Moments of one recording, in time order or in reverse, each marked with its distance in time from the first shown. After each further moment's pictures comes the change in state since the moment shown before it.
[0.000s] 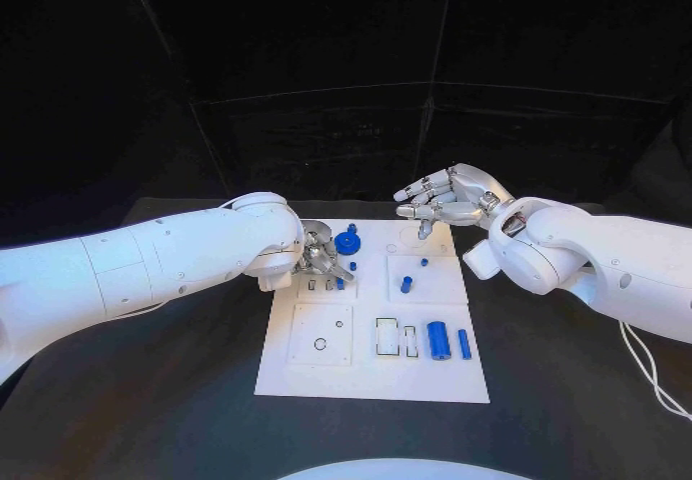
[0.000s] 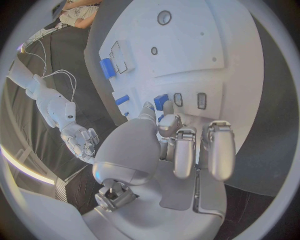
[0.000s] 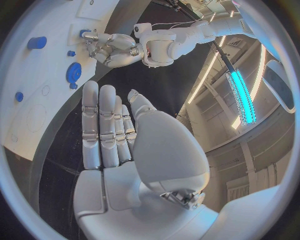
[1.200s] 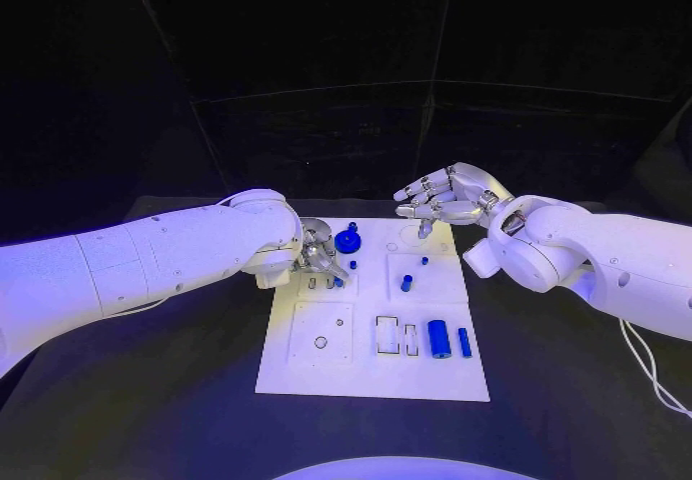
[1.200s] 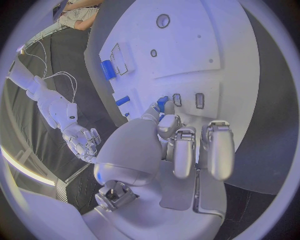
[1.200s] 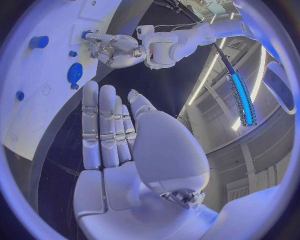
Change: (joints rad) left arm 0.004 -0.011 0.002 0.011 -0.007 0.016 0.000; left_hand 0.140 0.009 0.220 -0.094 0.020 0.002 -0.022 -0.053 -0.010 0.018 -0.017 -0.001 0.003 0.000 -0.014 0.000 0.000 0.000 -0.001 -0.014 -0.005 0.000; right arm 0.000 0.004 0.000 -0.008 -0.017 0.009 -0.006; right_hand 0.000 0.000 0.000 0.000 0.004 0.000 0.000 0.000 0.000 0.000 0.000 0.003 -0.001 0.000 0.000 0.000 0.001 0.000 0.000 0.000 -0.004 -0.002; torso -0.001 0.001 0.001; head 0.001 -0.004
